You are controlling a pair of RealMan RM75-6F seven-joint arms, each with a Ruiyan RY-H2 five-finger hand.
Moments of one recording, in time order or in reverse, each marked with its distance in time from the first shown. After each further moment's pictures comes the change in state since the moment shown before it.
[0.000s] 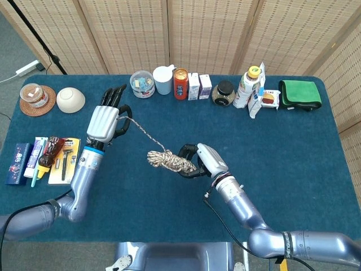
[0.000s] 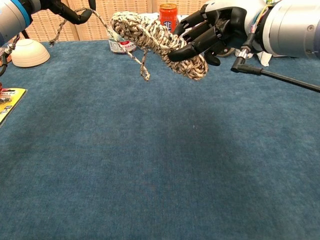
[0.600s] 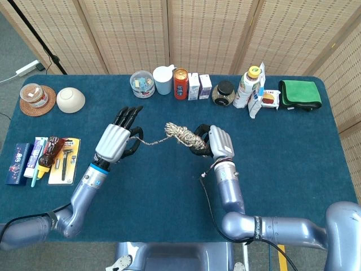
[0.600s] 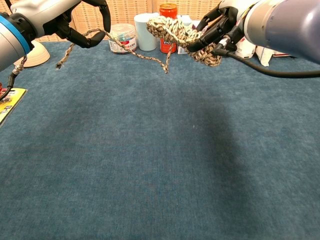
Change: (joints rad) left arm 0.066 -0.004 0.104 -0.080 0.230 0.055 -0.051; right arm 0.158 -0.192 0.079 0.216 0.297 0.330 -0.289
